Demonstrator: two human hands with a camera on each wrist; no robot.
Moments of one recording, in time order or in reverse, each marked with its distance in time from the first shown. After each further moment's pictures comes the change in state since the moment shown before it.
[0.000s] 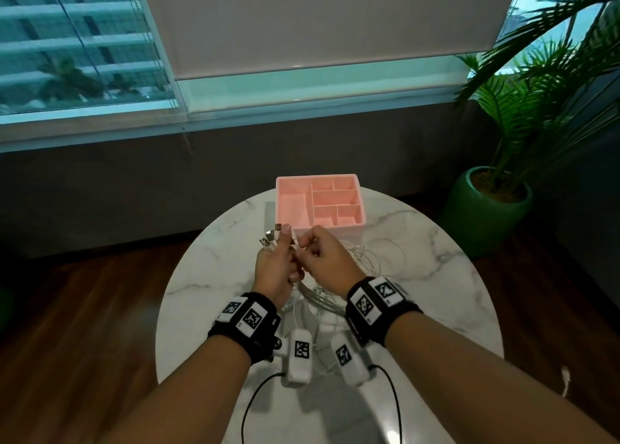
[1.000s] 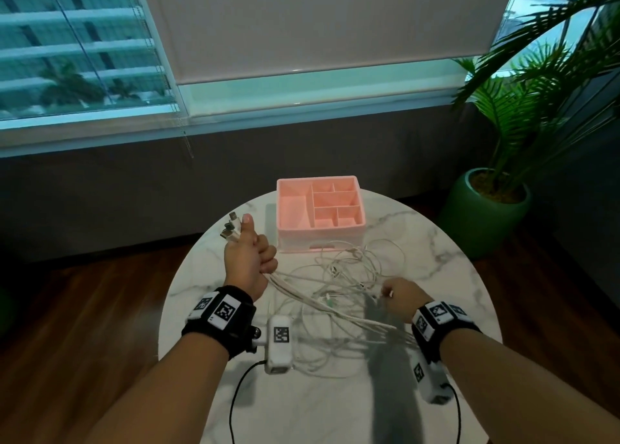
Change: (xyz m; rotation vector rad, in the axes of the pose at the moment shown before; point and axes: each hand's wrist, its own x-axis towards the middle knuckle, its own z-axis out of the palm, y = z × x) left_hand 0.002 0.039 -0.026 -0.133 0.070 0.037; right_hand -0.035 0.116 -0.097 -0.838 -0.149 0.379
